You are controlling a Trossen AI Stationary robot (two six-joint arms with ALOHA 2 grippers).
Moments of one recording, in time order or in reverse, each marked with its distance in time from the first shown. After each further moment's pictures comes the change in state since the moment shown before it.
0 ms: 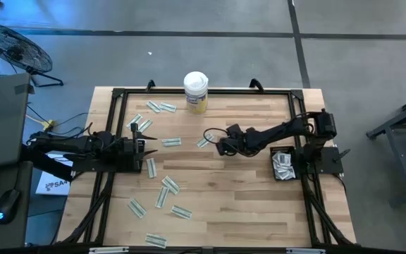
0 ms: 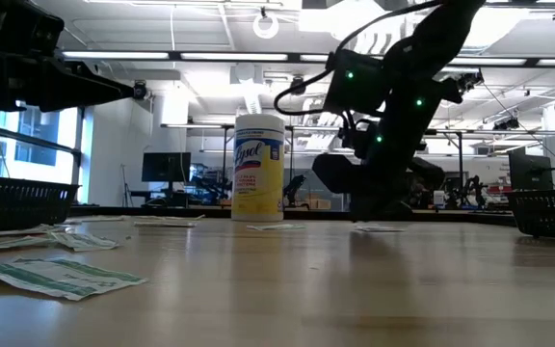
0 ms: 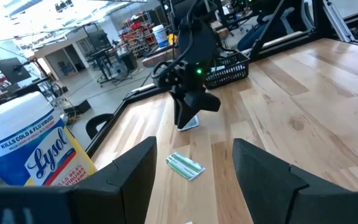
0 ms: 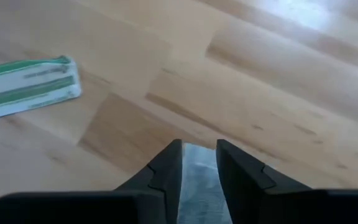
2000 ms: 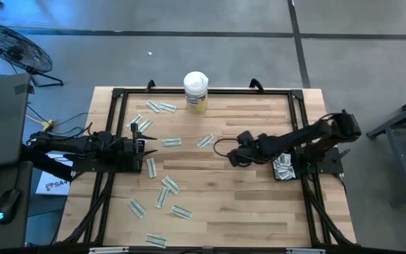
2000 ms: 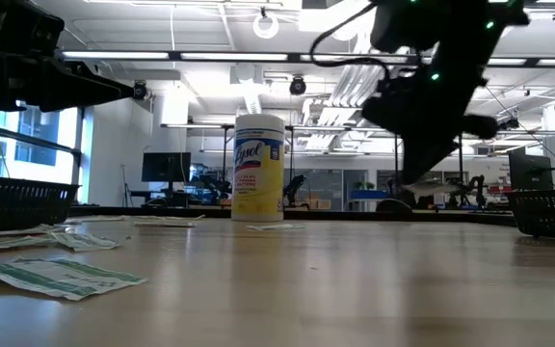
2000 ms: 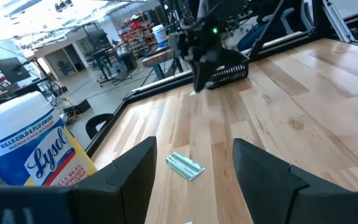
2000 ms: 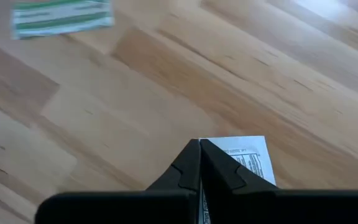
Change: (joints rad) left arm 0.000 0.000 0.000 0.000 0.000 0.000; right arm 0.178 -0.243 0.001 -0.379 -0.063 0.136
